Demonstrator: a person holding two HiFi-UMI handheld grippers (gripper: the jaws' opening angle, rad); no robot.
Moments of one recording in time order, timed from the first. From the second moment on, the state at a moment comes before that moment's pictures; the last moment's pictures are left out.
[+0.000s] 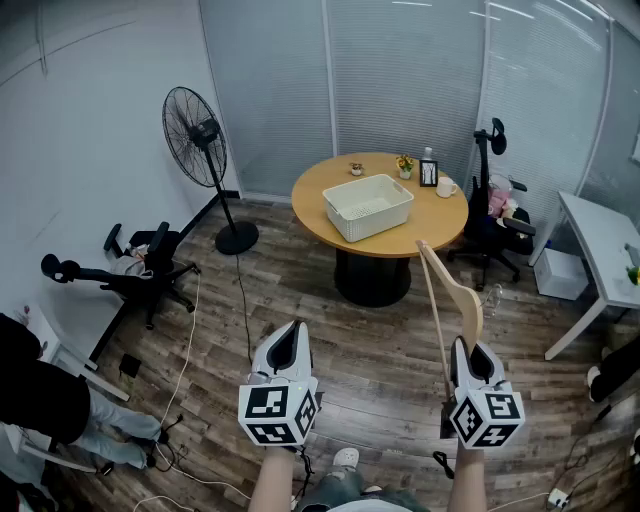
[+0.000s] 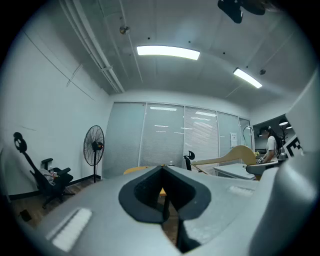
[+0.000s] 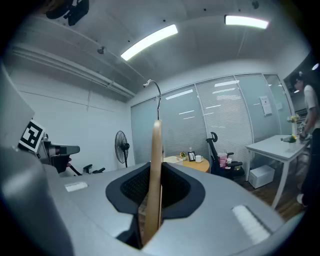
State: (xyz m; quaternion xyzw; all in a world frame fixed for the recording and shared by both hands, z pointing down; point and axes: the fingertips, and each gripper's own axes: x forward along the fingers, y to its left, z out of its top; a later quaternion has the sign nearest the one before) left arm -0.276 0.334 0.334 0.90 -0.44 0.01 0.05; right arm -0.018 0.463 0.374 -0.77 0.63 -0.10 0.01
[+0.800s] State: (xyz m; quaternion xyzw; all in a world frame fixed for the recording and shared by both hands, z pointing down) left arm -0.266 0.278 0.339 0.90 -0.44 0.01 0.05; right arm -0.011 0.408 0.385 -0.77 0.64 -0.11 0.00
